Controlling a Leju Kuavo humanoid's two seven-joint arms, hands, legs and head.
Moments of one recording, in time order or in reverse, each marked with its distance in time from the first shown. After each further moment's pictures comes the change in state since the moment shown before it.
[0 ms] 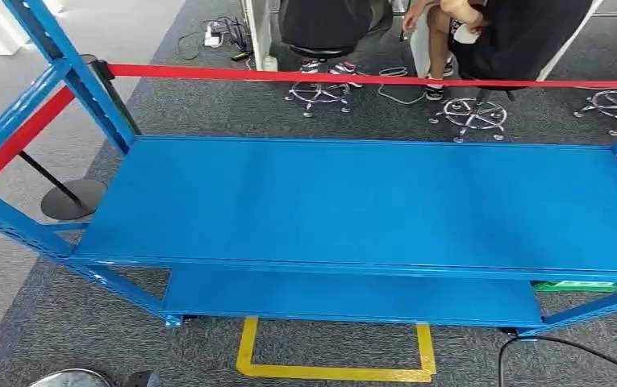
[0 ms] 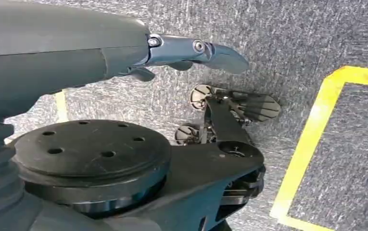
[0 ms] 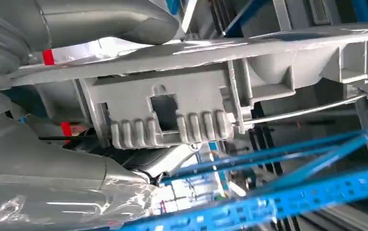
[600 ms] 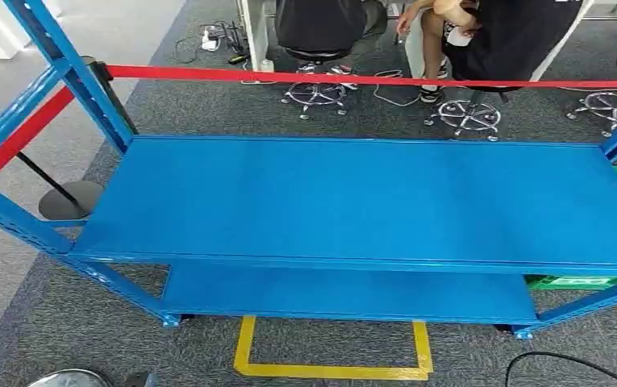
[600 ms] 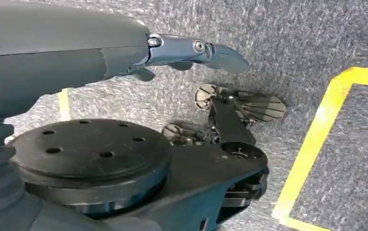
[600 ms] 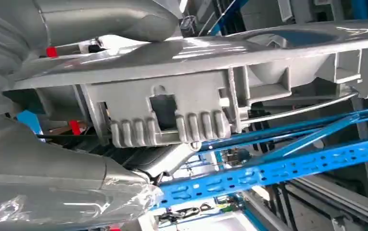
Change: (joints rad) left arm -0.003 0.003 0.015 0.000 -0.008 0.005 0.014; right arm -0.038 0.109 -0.155 0.002 -0.008 0.109 0.085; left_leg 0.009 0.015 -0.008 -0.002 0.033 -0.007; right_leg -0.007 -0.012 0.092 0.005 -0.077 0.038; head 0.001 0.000
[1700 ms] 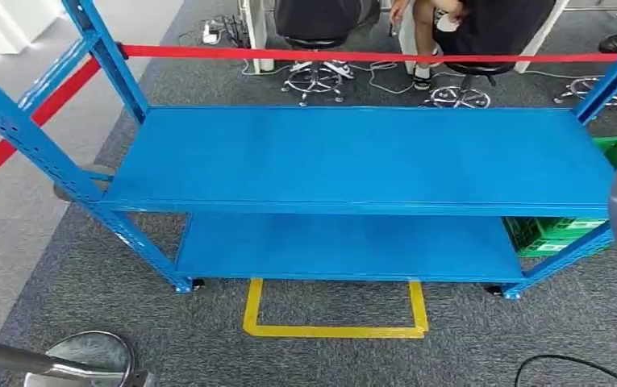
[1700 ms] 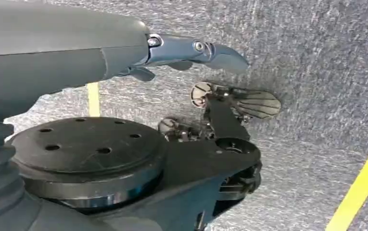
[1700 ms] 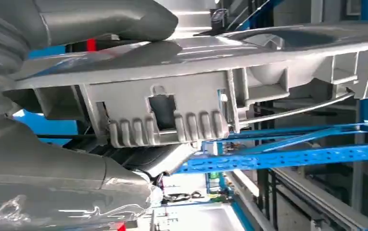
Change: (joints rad) left arm -0.004 0.000 0.001 0.000 -0.004 -0.026 0.015; right arm -0.031 0.043 -0.070 -0.010 0.211 0.097 -0.086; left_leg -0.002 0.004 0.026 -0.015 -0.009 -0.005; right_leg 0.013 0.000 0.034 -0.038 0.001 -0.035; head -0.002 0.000
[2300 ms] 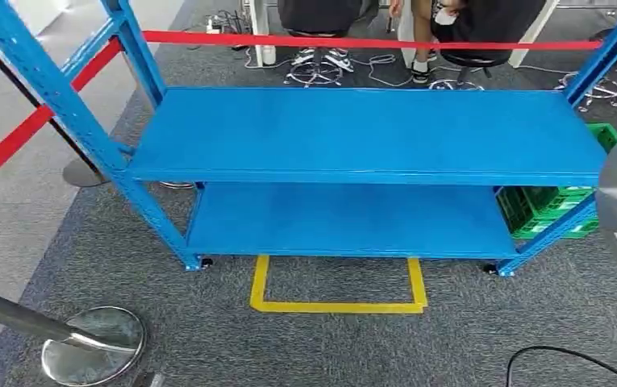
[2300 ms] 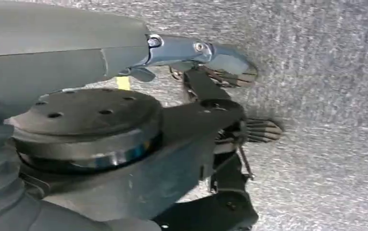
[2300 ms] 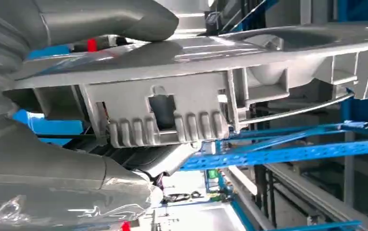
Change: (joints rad) left arm 0.006 0.002 -0.004 0.000 -0.024 -0.095 0.020; right arm 0.010 -0.015 0.095 0.005 0.029 -0.080 -0.029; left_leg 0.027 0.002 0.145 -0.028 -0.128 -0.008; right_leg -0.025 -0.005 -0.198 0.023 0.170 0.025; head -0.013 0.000
